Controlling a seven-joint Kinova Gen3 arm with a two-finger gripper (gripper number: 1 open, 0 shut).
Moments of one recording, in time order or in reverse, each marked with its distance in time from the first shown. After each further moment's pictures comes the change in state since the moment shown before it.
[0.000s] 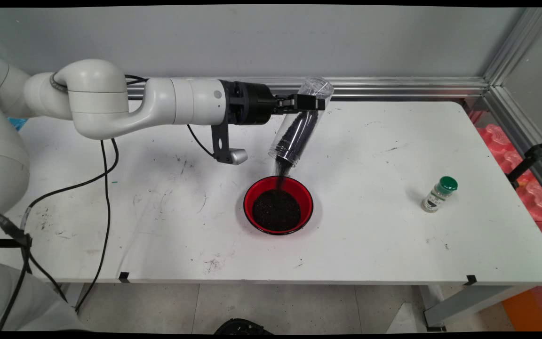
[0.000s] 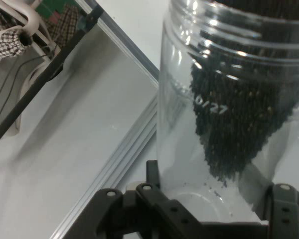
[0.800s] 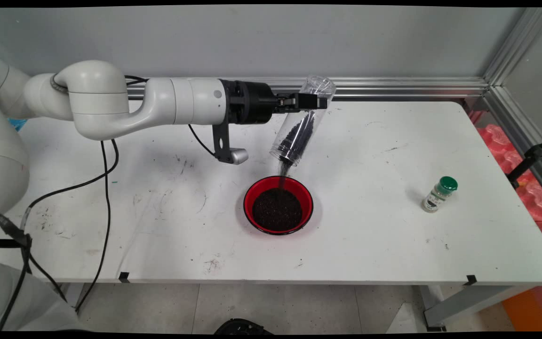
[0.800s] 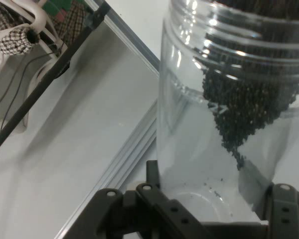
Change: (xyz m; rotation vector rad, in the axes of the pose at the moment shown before) arm 0.000 0.000 0.000 0.020 -0.009 0.006
